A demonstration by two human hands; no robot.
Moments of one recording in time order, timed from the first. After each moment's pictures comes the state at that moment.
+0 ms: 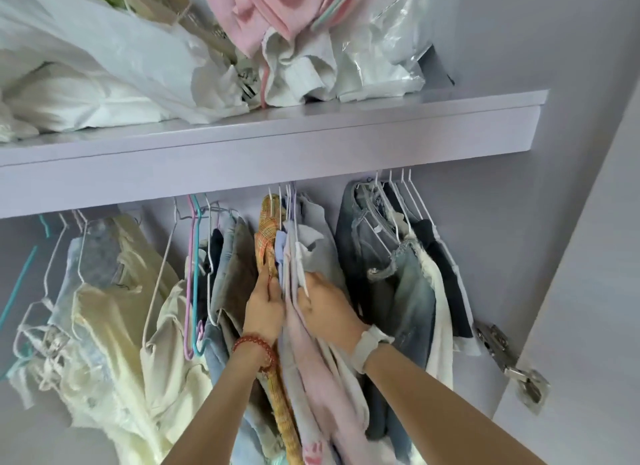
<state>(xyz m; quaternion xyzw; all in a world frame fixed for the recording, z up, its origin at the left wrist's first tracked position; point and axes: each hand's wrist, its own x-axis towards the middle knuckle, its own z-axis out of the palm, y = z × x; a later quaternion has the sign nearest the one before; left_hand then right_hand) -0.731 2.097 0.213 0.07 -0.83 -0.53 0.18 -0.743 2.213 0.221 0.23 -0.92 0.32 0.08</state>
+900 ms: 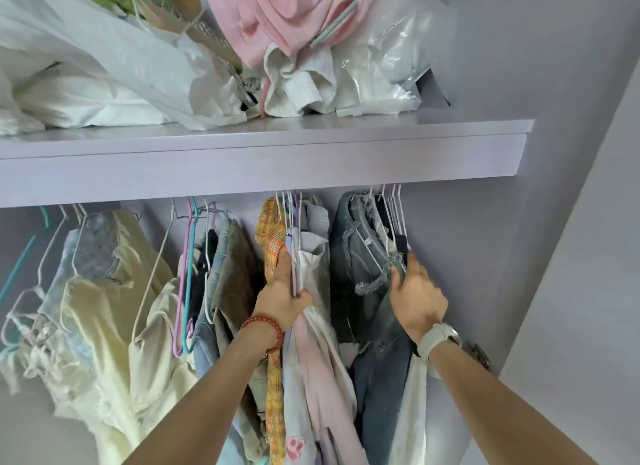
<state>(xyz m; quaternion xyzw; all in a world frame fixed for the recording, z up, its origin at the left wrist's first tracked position) -0.755 2.123 0.221 0.02 -0.92 -0.38 0.12 -0.778 2.337 0.220 -0.08 -0.95 0.23 0.20</state>
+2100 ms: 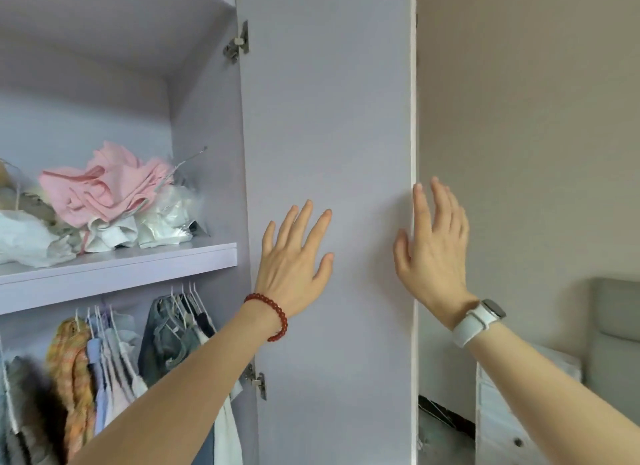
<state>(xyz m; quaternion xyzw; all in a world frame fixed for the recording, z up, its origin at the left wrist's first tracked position) -0.430 2.348 0.451 -0.43 -0.76 -0.21 0.44 -0.318 2.512 0.461 -0.12 -0.77 -0.03 0.63</state>
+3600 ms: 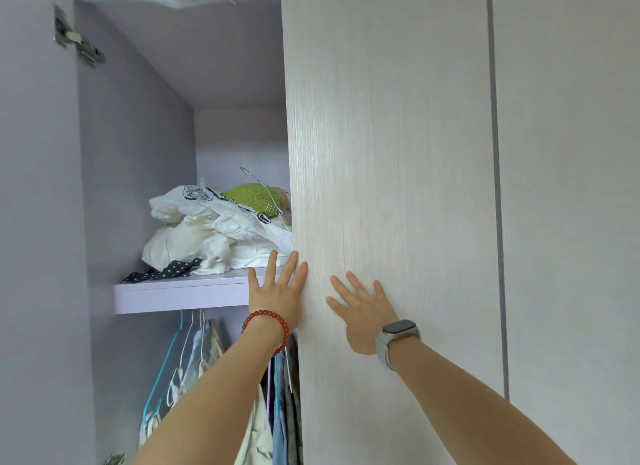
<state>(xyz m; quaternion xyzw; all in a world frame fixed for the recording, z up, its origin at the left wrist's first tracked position) -0.545 2.058 0.438 0.02 -0.95 0.14 0.29 -0.573 2.227 0.412 0.22 -0.94 -0.15 0.23</state>
